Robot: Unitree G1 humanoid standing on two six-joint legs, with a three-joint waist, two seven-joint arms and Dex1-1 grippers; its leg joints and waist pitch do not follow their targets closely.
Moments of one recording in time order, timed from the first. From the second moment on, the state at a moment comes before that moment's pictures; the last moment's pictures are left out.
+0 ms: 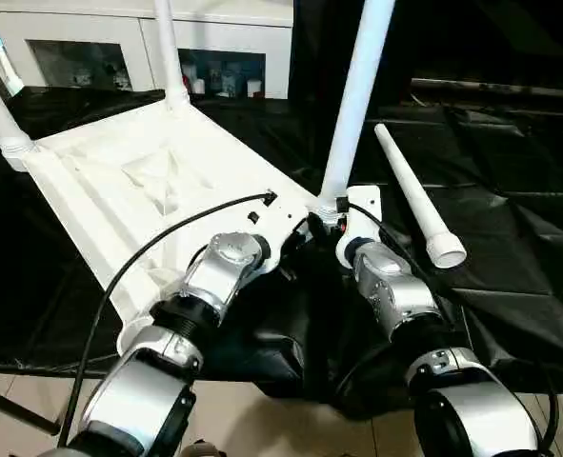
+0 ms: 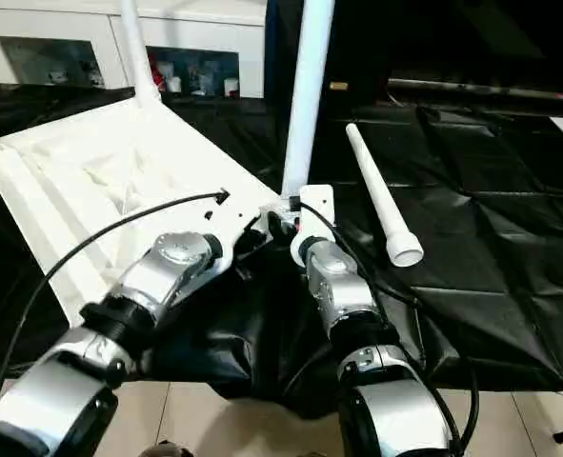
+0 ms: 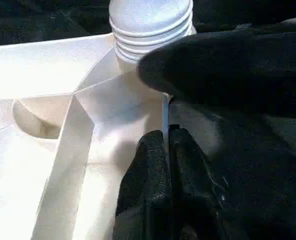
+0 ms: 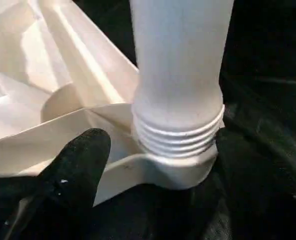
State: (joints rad) left arm -0.82 0.07 -0.22 0.88 0.10 0.21 -0.46; right arm -0.66 0.01 -0.03 0.77 0.09 0.11 0.15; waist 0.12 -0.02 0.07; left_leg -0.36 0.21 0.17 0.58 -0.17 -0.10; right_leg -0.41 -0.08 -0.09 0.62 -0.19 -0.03
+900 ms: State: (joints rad) left arm -0.24 0.25 0.27 0.00 0.15 0.19 0.06; right arm -0.45 -0.02 0.06 0.45 0.06 0.26 0.20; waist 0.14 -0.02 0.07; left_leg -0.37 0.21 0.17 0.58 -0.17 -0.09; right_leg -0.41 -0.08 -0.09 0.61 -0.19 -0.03
